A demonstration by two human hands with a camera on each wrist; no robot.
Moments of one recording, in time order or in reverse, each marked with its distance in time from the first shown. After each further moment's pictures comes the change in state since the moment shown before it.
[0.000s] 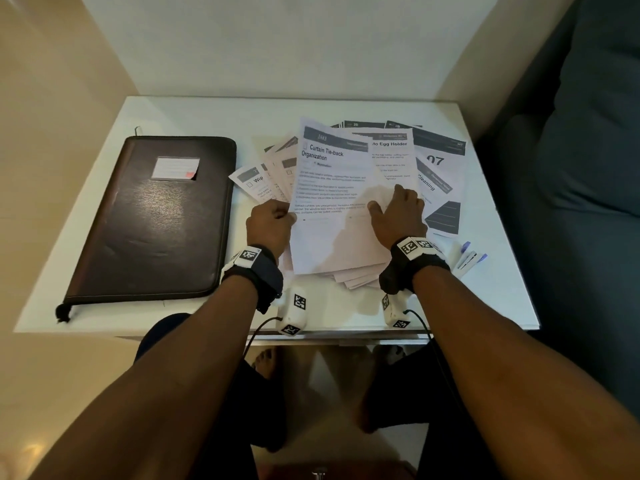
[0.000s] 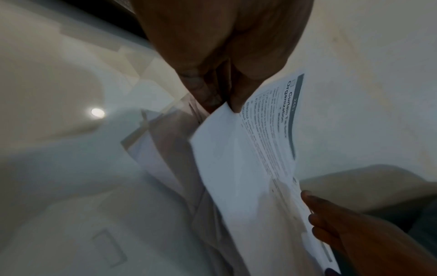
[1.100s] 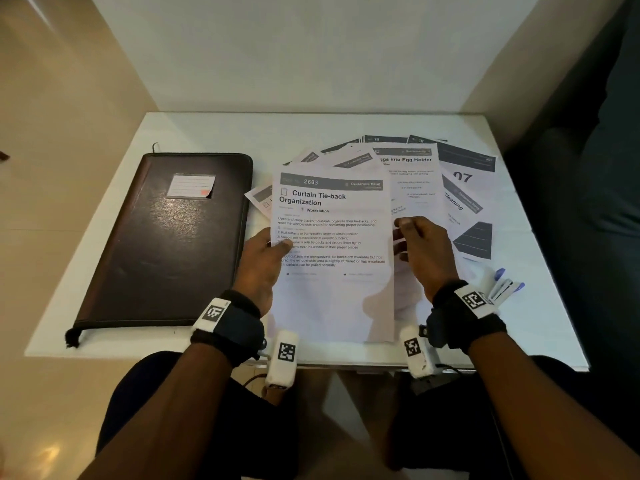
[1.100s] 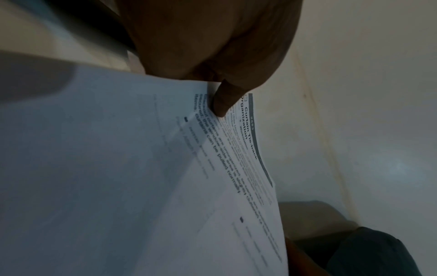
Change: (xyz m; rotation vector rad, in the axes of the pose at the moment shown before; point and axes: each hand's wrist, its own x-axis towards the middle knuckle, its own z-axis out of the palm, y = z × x) left_hand -0.012 -0.014 -0.031 -0.397 -0.086 -0.137; right_hand -0.017 0.007 0.000 0.758 -0.038 -0.004
